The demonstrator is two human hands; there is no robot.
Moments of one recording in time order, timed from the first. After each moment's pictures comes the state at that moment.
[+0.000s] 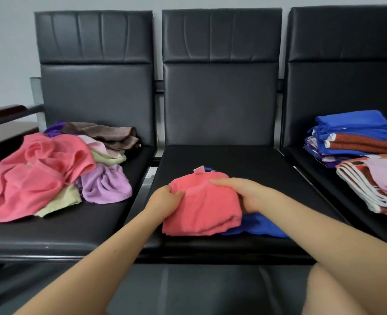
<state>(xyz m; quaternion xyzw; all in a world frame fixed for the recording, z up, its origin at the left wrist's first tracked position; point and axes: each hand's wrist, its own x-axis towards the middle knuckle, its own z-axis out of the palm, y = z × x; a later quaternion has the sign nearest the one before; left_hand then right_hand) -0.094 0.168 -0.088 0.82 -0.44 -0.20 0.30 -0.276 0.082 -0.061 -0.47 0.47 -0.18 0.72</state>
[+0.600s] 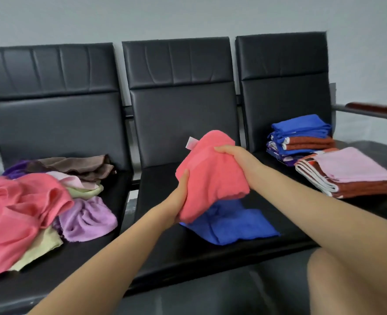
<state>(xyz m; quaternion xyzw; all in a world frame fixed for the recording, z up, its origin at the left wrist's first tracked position) -0.134 0.148 -0.038 0.57 -0.44 -0.52 0.46 -0.301 0.095 0.026 -0.48 0.40 -0.44 0.65</state>
